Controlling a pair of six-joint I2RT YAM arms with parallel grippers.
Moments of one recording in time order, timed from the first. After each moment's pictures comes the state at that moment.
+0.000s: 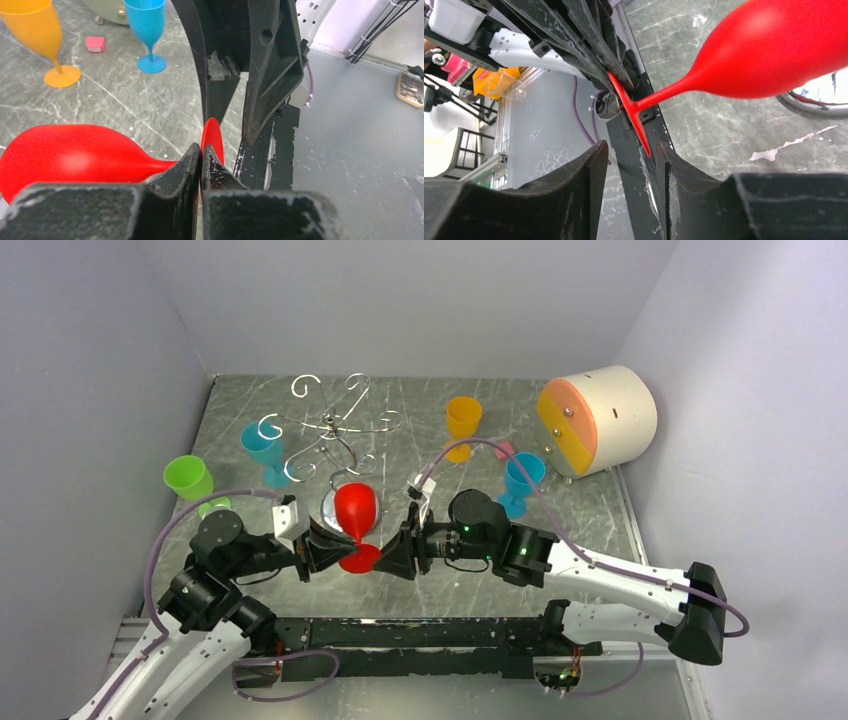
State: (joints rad) left arm -0.58 0.38 0.57 -0.26 0.71 -0.12; right arm 1.14 1.05 0.80 0.00 -0.30 0.46
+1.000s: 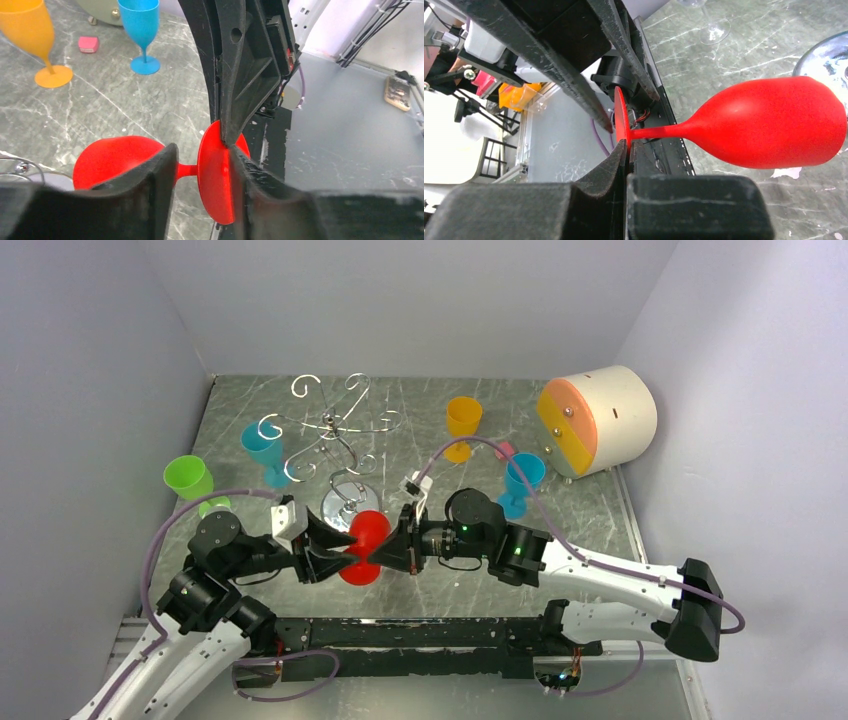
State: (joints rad) left arm -0.58 0.37 0.57 -0.25 0.74 -0.15; right arm 1.15 1.08 0.80 0.11 -0.31 0.53
